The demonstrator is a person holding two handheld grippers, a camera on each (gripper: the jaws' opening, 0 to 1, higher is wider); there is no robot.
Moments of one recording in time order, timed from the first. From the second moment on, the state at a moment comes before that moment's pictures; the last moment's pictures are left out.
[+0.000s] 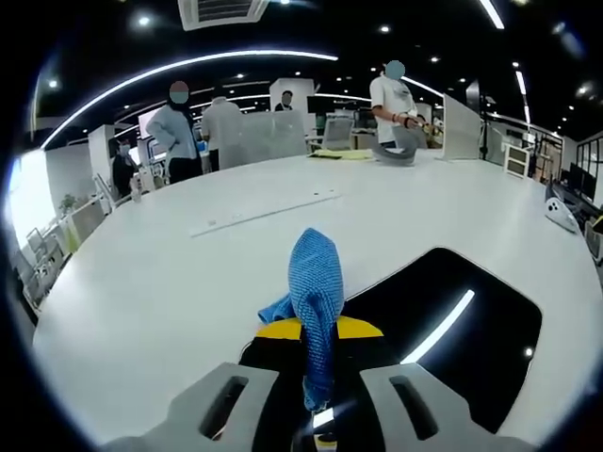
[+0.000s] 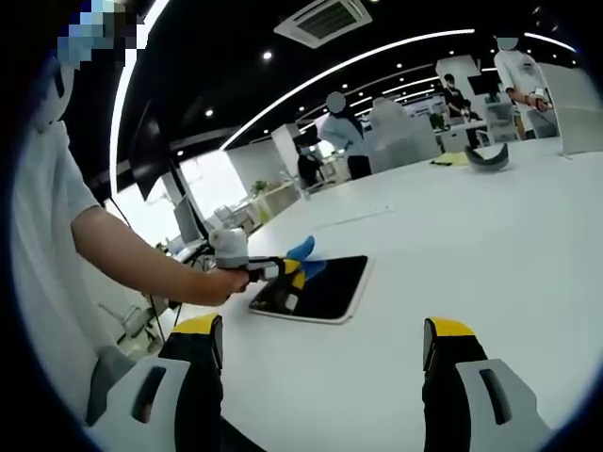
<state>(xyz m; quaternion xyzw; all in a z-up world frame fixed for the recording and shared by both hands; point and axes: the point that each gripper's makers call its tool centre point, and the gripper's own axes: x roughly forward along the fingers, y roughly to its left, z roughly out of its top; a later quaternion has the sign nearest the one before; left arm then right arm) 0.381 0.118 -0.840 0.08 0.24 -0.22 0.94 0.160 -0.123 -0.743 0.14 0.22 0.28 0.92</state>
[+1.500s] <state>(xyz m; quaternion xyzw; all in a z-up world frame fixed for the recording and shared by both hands) 0.327 0.132 -0.840 0.09 0.24 -0.22 0.94 0.156 -0.117 -0.738 0.13 0.21 0.29 0.92</state>
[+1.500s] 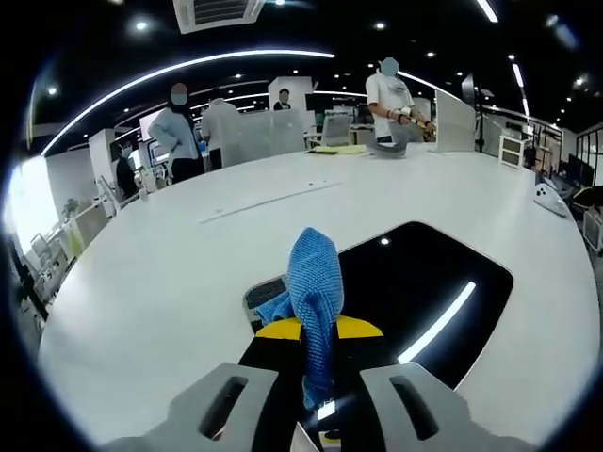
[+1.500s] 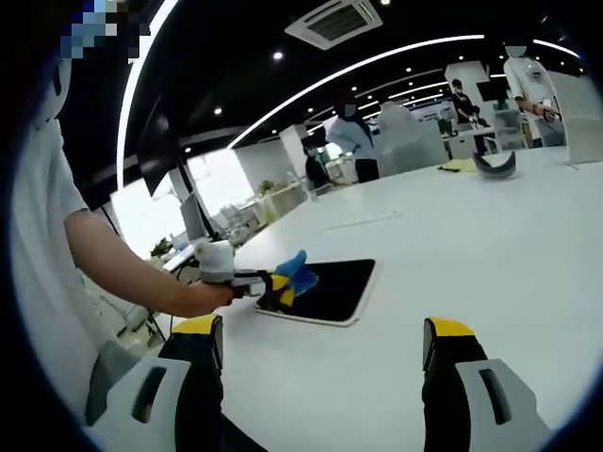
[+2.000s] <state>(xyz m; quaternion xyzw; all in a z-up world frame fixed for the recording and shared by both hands) 0.308 0.140 -0.840 0.09 0.24 -0.23 0.94 0.155 -0.114 -0.737 0.12 0.21 0.30 0.92</state>
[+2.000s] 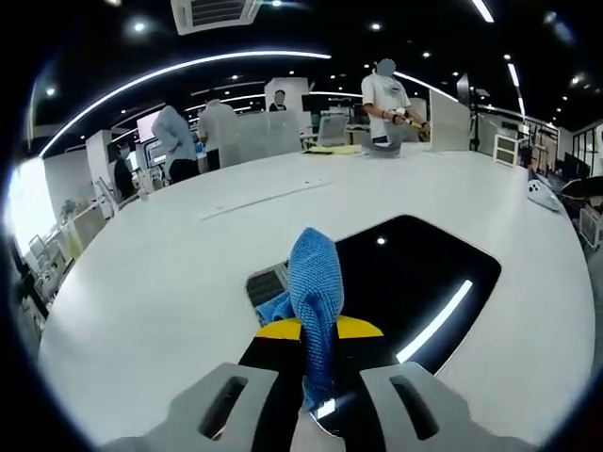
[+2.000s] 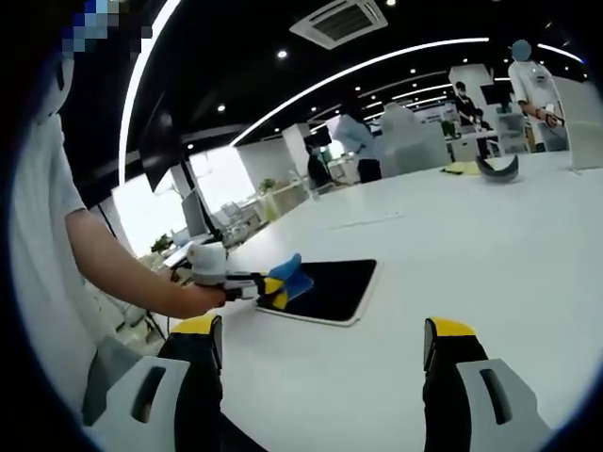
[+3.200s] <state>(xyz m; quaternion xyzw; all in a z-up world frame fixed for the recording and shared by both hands) 0.267 0.156 -0.840 0.08 0.23 -0.22 0.94 0.171 -0.105 -0.719 0.07 0.19 0.33 0.92</state>
